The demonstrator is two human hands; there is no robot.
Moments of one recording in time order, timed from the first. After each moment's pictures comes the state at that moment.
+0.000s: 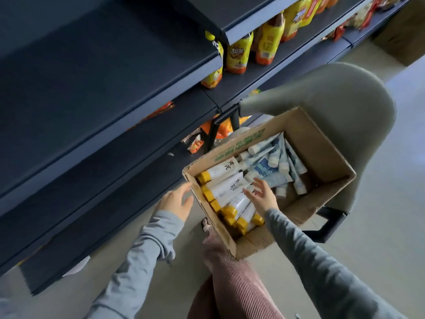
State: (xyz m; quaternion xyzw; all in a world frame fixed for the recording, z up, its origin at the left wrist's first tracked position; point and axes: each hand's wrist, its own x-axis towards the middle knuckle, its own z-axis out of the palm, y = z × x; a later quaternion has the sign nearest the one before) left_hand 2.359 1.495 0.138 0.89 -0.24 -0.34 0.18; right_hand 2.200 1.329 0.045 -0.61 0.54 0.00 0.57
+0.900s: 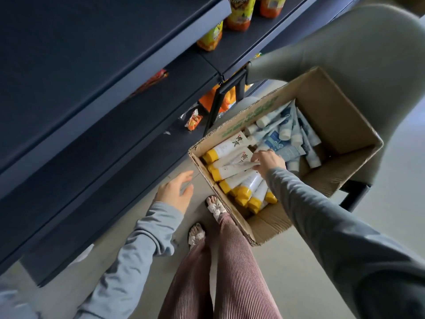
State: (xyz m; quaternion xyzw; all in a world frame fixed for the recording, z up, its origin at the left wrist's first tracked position) left_hand 2.383 1.521 0.102 0.87 -0.26 -0.37 0.21; right_hand 2.242 1.299 -0.009 -0.85 0.41 0.25 0.22
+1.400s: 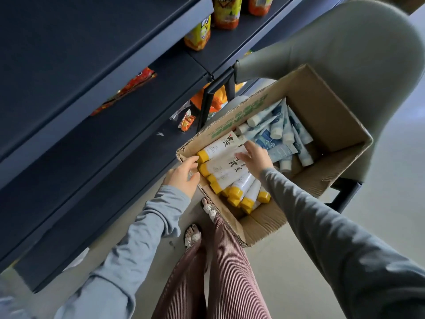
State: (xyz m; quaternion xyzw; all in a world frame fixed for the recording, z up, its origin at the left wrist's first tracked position) left_hand 2.374 1.471 0.099 0.85 -0.30 -0.37 0.21; right_hand 2.245 1.303 0.000 -0.80 0.46 0.07 0.39
